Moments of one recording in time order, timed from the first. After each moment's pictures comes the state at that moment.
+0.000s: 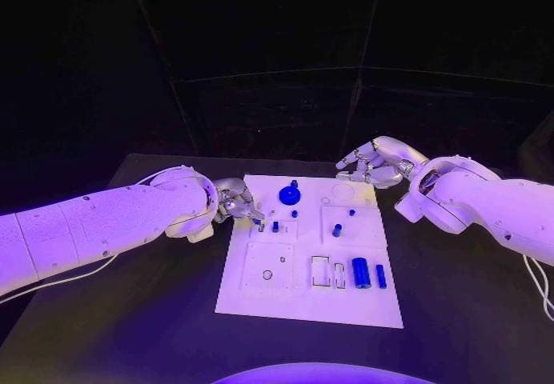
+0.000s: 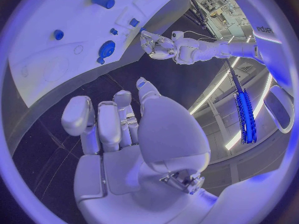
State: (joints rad) left arm 1.24 -0.77 -0.09 1.43 -1.03 -0.01 -0.38; left_hand 1.17 0.05 0.39 0.01 0.04 0.86 0.05 0.69 0.53 1.24 -0.02 1.09 0.93 1.47 -0.07 1.57 1.31 0.06 1.44 0.03 1.38 1.30; right arm 1.25 -0.82 -0.03 1.41 -0.95 -0.26 0.13; right_hand 1.34 -0.02 0.00 0.17 0.29 0.92 0.15 0.13 0.08 1.20 0.06 0.94 0.98 1.47 -0.01 1.24 1.17 0.09 1.28 0.09 1.32 1.10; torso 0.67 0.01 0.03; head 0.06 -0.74
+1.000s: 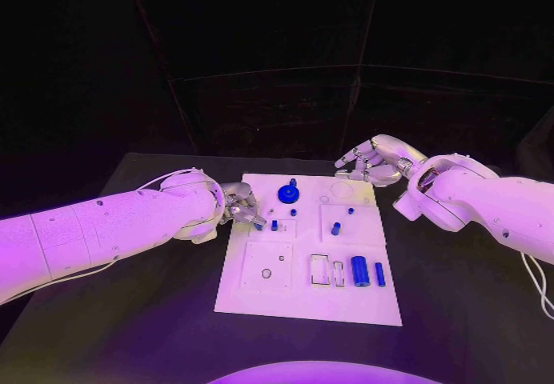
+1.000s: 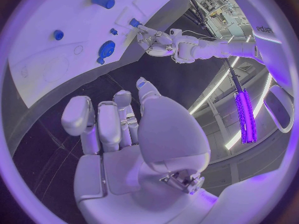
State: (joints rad) left arm 1.23 -0.73 -0.09 1.41 -1.14 0.03 -0.41; left_hand 1.16 0.04 0.41 0.00 0.05 0.86 0.06 0.69 0.53 1.24 -0.02 1.09 0.93 1.47 -0.08 1.57 1.31 0.06 1.44 0.03 1.38 1.30; right arm 1.25 -0.81 -0.03 1.40 -0.95 -0.26 0.13; right_hand 1.34 -0.02 0.00 0.17 0.29 0.92 0.15 0.13 0.08 1.20 0.06 0.94 0.98 1.47 -0.01 1.24 1.17 0.09 1.28 0.09 1.32 1.10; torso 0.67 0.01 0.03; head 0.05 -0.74
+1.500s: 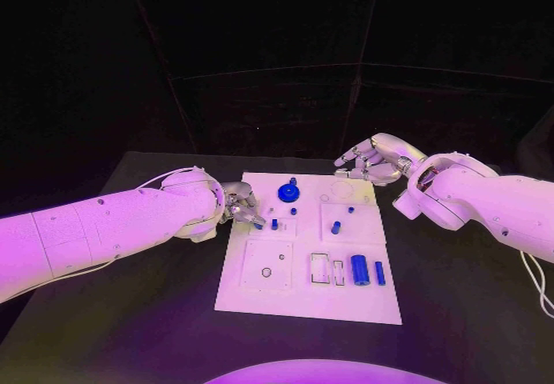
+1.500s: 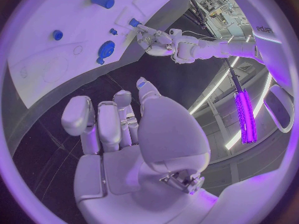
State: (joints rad) left arm 1.23 -0.72 -0.09 1.40 -1.15 0.05 -0.42; left_hand 1.16 0.04 0.41 0.00 0.05 0.86 0.06 0.69 0.53 1.24 -0.02 1.09 0.93 1.47 -0.08 1.57 1.31 0.06 1.44 0.03 1.38 1.30; right arm 1.25 -0.81 -0.03 1.40 -0.95 -0.26 0.13; right_hand 1.34 -0.02 0.00 0.17 0.29 0.92 0.15 0.13 0.08 1.20 0.06 0.94 0.98 1.47 -0.01 1.24 1.17 0.09 1.28 0.09 1.32 1.10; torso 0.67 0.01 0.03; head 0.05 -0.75
